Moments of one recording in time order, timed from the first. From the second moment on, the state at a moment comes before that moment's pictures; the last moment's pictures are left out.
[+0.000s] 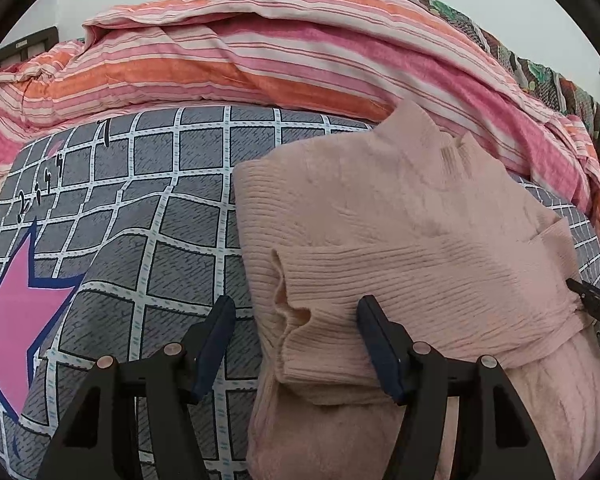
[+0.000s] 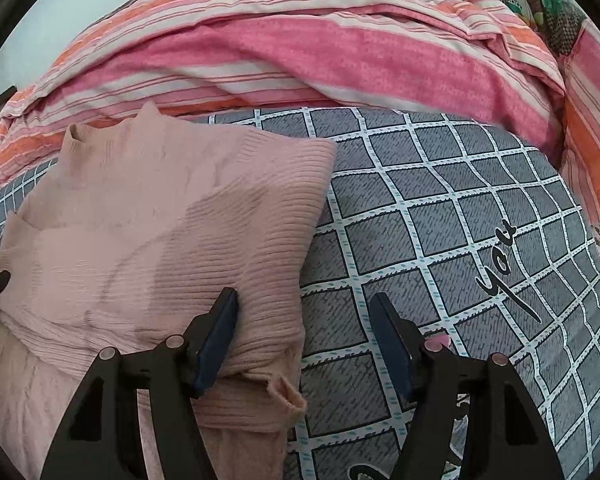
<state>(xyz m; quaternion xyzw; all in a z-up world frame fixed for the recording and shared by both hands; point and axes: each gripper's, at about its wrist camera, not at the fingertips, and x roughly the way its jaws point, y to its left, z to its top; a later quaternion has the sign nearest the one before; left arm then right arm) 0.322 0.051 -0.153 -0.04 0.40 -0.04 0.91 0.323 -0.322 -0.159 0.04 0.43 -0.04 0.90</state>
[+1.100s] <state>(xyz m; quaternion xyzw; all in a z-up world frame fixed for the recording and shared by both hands) 0.145 0.064 -0.160 -0.24 0.42 -0.30 0.82 0.117 -0.310 -0.141 0.13 0.41 0.11 0.89</state>
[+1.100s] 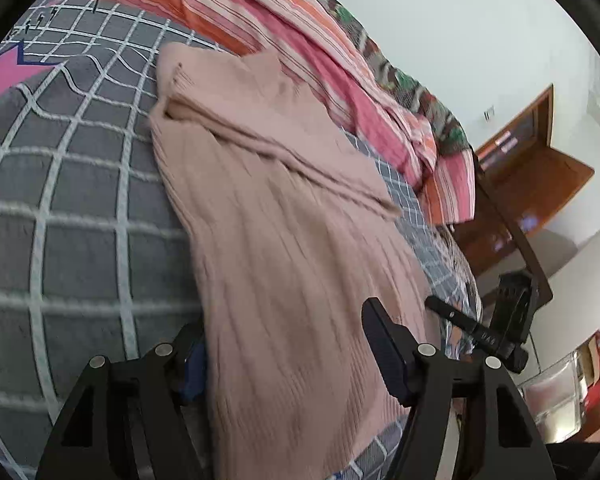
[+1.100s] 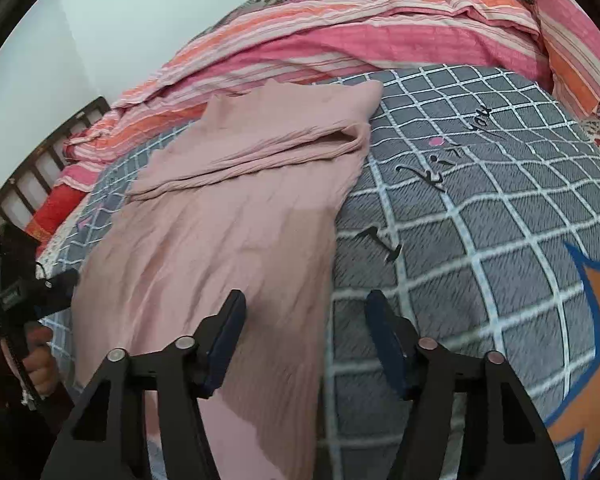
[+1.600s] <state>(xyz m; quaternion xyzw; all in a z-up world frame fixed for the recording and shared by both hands) 0.072 0.065 -0.184 -0.25 0.44 -0.28 0.81 0.058 -0.288 -0.161 0.16 0.43 0.17 0.87</state>
